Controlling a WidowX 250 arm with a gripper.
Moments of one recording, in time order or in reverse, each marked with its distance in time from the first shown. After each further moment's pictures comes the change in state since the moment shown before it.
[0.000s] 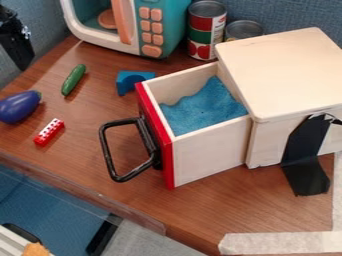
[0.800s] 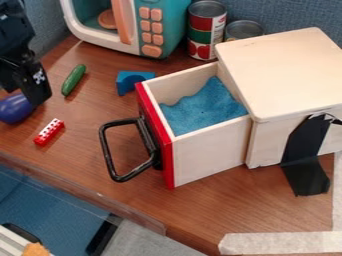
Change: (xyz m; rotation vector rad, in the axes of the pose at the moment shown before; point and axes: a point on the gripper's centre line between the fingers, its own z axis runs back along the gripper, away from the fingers) arm -0.023 -0.027 -0.029 -0.037 0.123 -0.470
